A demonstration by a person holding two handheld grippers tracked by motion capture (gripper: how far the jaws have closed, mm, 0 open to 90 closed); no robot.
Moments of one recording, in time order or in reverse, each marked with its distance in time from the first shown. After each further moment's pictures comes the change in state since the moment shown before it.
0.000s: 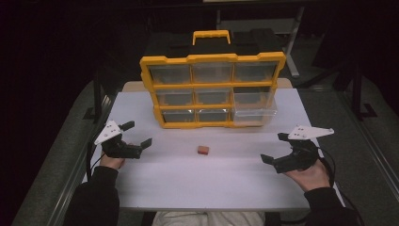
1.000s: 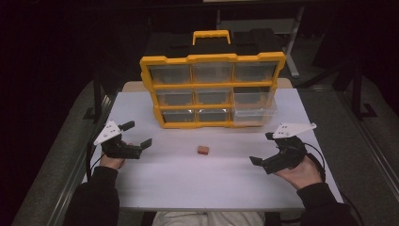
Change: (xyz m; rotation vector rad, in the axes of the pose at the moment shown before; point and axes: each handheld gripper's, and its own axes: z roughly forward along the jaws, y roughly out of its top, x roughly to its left) left arm -0.001 0.001 -0.001 -0.009 -0.010 0.002; right arm 0.020 0.024 0.017 0.076 0.064 -0.079
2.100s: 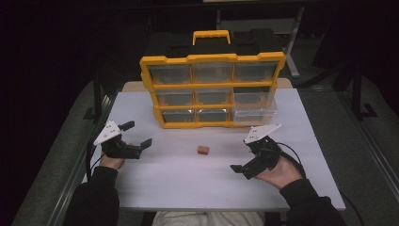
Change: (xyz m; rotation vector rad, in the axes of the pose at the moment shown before) left arm 0.000 0.000 0.000 0.000 0.001 0.002; right arm 0.028 0.021 0.047 0.137 0.113 -0.086
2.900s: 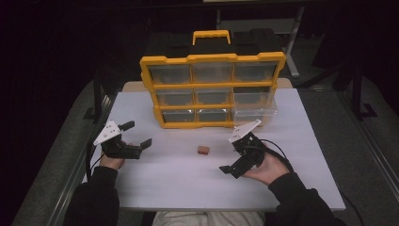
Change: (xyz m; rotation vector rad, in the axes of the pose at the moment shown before) left arm 0.000 0.000 0.000 0.001 -0.003 0.002; right arm 0.006 0.024 0.028 0.083 0.059 -0.049
